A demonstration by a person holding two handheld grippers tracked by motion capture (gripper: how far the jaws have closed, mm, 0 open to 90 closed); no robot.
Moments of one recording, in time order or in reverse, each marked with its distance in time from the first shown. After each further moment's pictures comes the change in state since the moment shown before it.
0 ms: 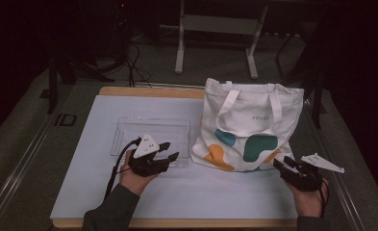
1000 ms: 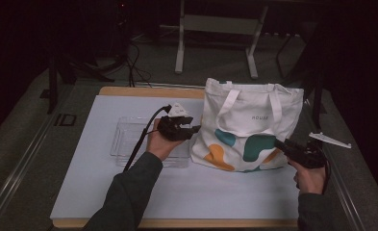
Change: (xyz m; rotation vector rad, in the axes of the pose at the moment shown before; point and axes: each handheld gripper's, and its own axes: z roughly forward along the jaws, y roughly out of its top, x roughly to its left) left arm 0.032 0.063 0.092 0.088 -0.051 0.015; right arm -0.027 0.047 0.022 -0.006 0.110 0.194
